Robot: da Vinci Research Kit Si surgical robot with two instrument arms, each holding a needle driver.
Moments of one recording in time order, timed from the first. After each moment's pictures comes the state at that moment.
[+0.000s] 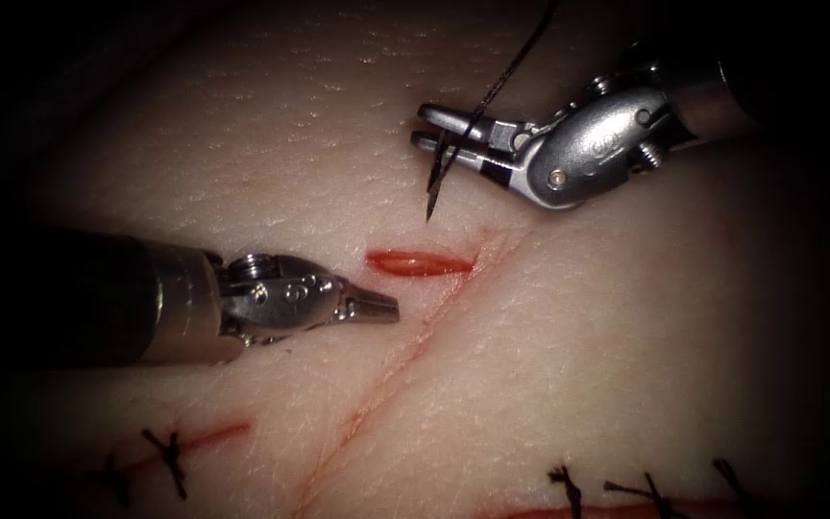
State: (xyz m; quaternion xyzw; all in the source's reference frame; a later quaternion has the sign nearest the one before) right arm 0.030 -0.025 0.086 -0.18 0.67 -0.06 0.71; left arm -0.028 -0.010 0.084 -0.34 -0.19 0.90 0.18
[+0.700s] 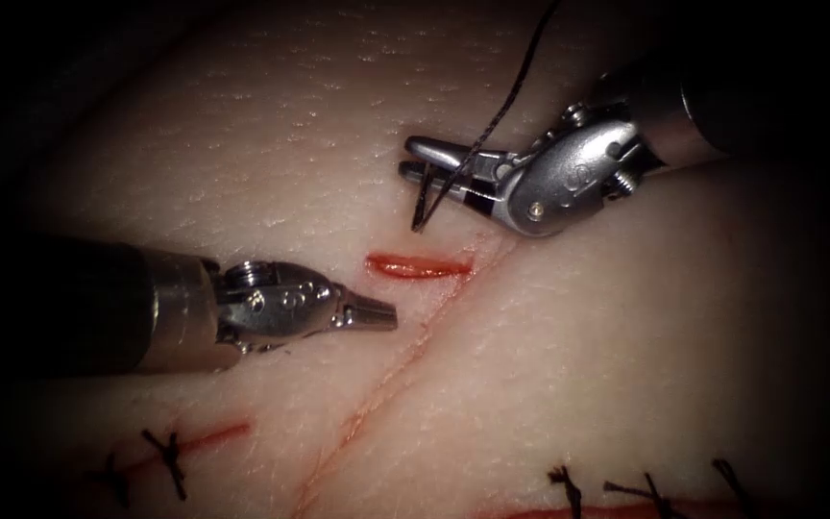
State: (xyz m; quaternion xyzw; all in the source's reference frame) right arm 0.030 -0.029 0.090 -0.22 0.66 -0.11 0.71; left arm -0.028 -0.010 0.084 -0.34 -0.19 0.90 0.18
